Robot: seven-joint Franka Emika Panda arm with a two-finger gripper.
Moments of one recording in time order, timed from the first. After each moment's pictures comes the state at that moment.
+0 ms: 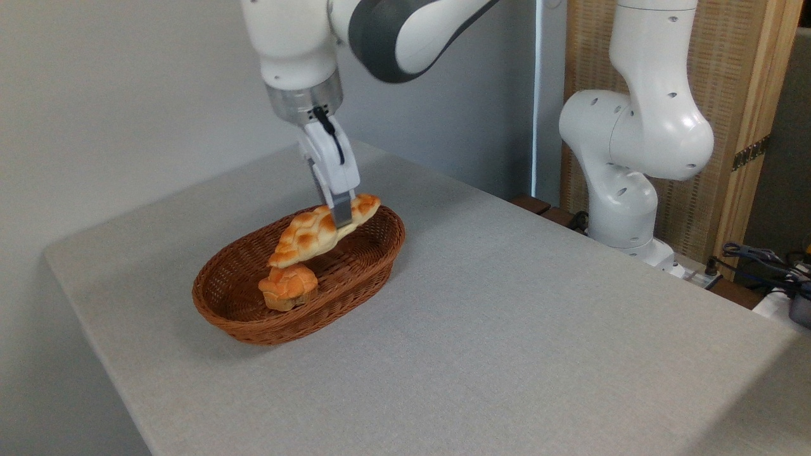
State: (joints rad) arm -0.03 -0.13 -0.21 -2.01 -0.31 1.78 0.87
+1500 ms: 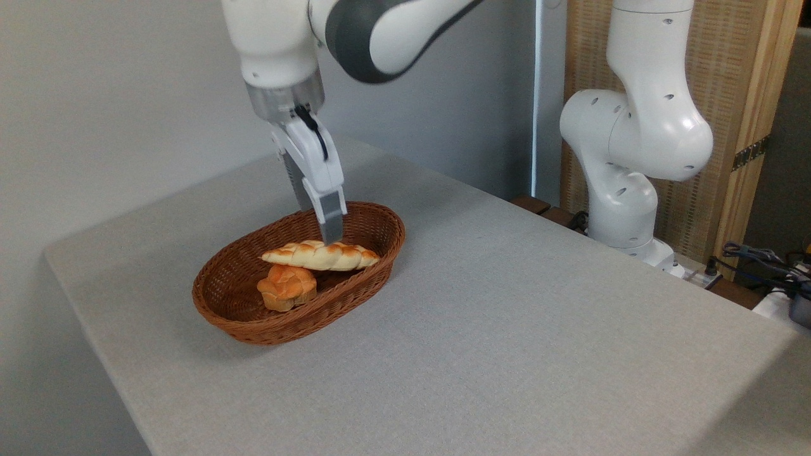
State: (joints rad) arm -0.05 -0.09 -0.20 -1.93 -0.22 1.81 0.79
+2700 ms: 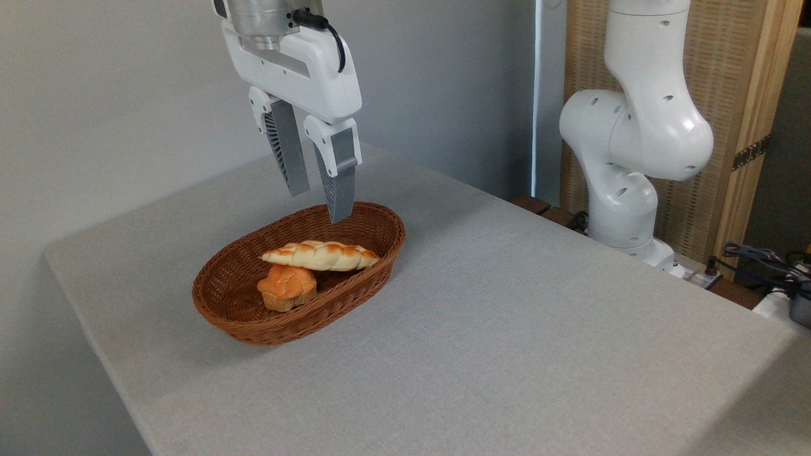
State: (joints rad) arm -0.03 -0.04 -0.07 -1.62 -0.05 1.59 0.68
